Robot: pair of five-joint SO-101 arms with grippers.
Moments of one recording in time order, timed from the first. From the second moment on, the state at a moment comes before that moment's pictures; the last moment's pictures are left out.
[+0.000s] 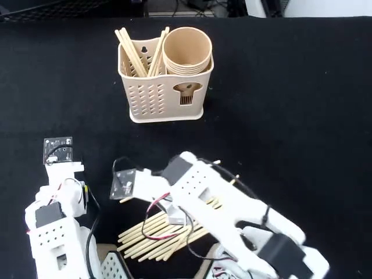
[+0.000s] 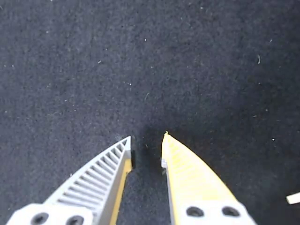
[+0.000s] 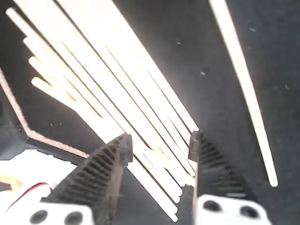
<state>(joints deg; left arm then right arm) -27.5 -74.8 88.9 54.3 -17.5 -47.4 -17.9 46.3 78.0 39.6</state>
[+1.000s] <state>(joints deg) -27.4 -74.8 88.9 54.3 -17.5 -46.9 3.2 37.3 64.0 35.6</state>
